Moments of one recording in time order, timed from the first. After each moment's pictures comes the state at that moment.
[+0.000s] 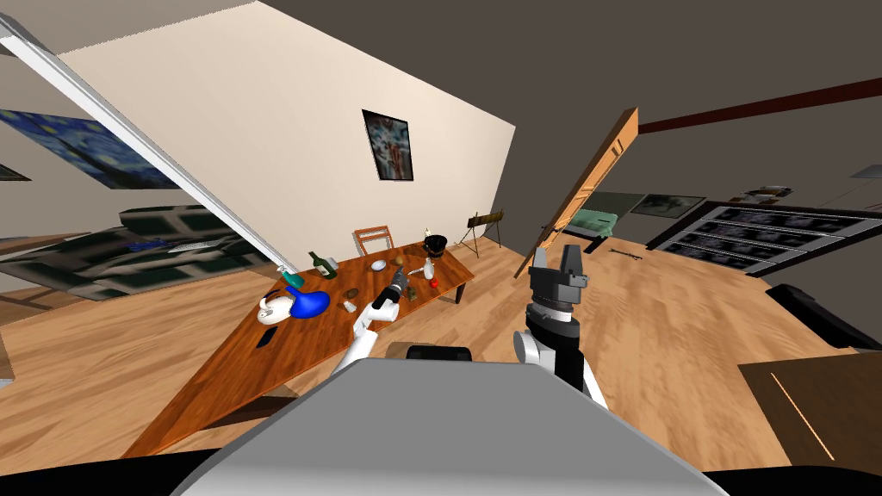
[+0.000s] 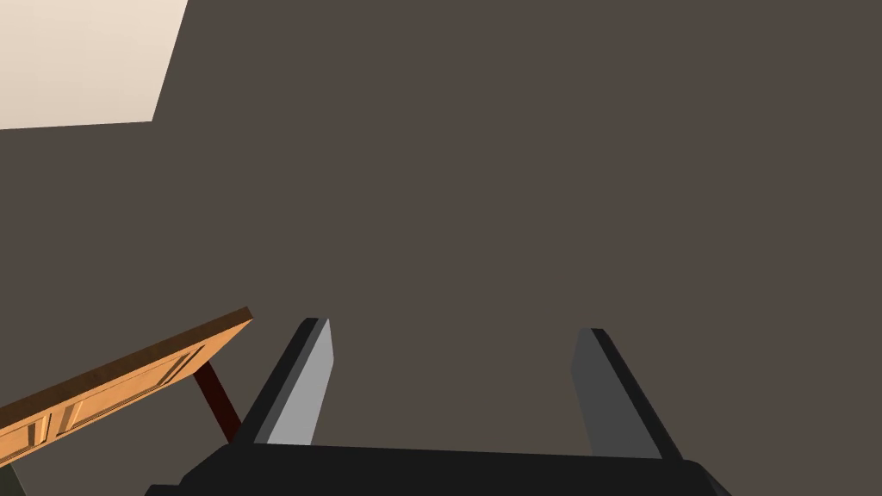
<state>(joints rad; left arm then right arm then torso) 0.00 0.15 -0.05 -1.49 0.14 0.15 0.29 0.51 0.04 -0.05 -2.34 0.10 -0.64 -0.04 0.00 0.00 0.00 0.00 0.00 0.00</state>
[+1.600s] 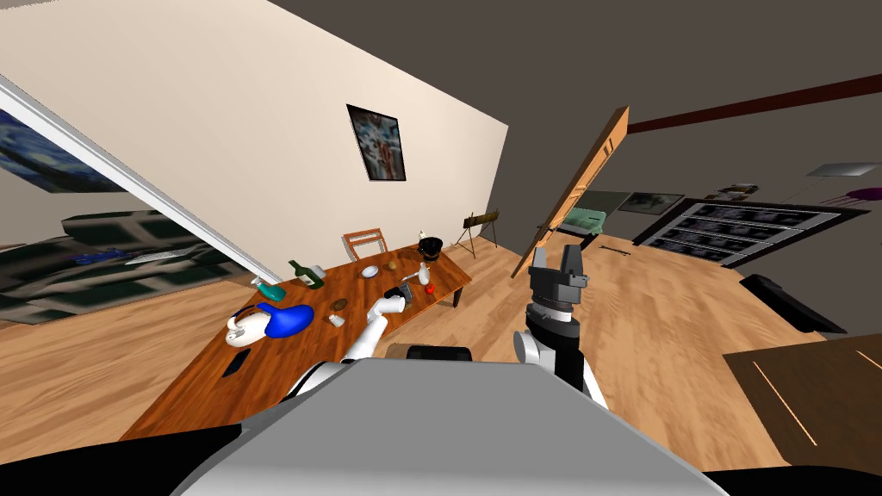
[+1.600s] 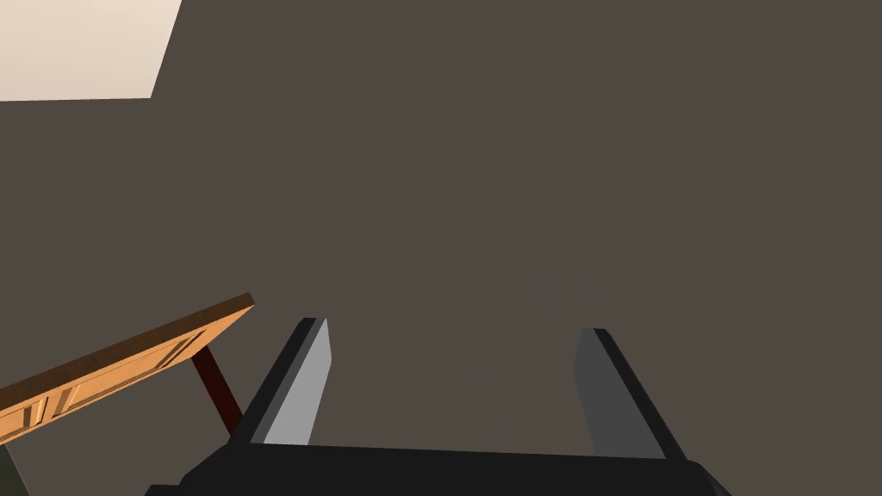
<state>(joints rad) -0.22 0.13 -0.01 -1.06 0.25 0.43 0.35 0.51 0.04 -0.05 -2.34 0.10 -0.64 -0.04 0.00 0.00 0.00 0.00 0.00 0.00</state>
